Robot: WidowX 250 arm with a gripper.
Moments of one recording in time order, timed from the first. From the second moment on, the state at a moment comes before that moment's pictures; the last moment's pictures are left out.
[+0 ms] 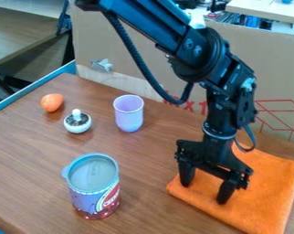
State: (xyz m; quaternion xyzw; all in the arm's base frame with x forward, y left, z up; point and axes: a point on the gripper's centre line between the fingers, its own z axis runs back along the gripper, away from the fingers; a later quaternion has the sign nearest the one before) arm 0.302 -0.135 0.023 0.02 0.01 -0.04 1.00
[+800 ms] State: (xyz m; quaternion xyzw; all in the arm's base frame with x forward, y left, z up) arm 0.148 -0.159 0.015 0.10 0.13 -0.12 0.98
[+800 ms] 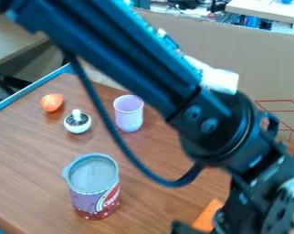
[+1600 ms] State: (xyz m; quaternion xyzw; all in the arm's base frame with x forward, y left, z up) arm 0.225 -0.125 0.096 -0.01 0.04 0.00 1.00
